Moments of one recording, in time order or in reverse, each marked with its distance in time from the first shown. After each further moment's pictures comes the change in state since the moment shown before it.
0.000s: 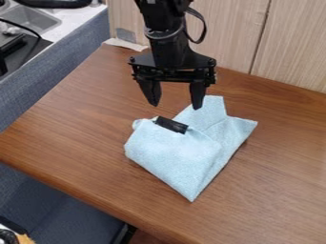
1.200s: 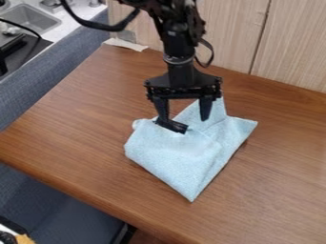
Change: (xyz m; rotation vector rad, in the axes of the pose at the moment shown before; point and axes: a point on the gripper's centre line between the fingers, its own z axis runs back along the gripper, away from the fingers) arm 0.019 -0.001 -0.064 0.055 0.036 0.165
